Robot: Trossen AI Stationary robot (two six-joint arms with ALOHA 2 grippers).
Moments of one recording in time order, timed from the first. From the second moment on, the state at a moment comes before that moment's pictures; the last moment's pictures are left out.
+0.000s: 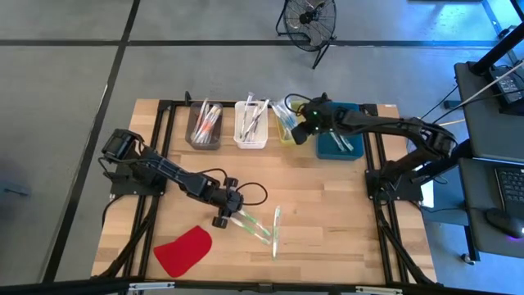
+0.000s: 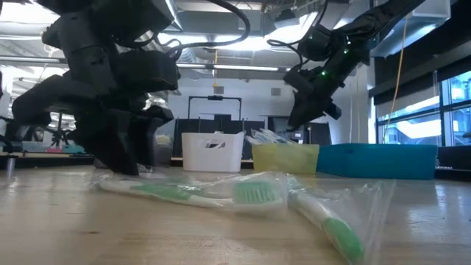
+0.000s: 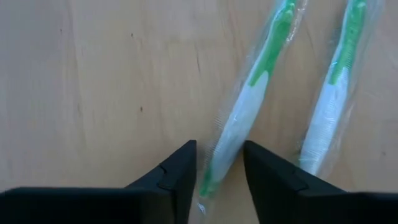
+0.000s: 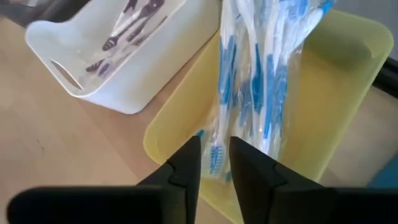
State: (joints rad) left arm -0.30 1.67 0.77 -0.16 -0.12 -0.09; right arm -0.49 1.48 0.90 -0.26 0.01 0.36
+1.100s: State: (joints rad) left arm -0.30 1.58 0.76 -0.24 -0.11 -0.09; right arm -0.25 1.35 0.90 -0.51 0.01 0.21
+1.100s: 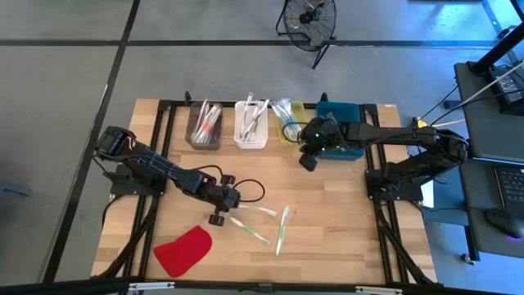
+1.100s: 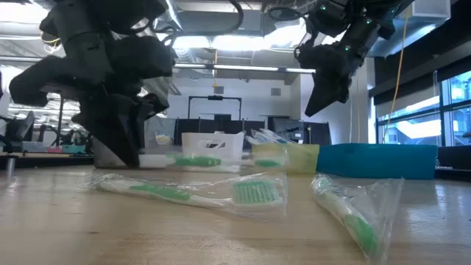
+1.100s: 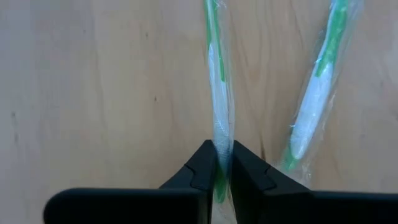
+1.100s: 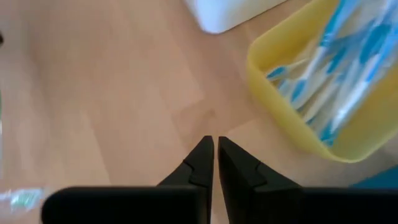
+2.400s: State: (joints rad) left arm -0.22 1.44 0.59 0.24 -0.39 -0.14; right arm 0.23 1.35 0.90 -0.44 0.09 0.15
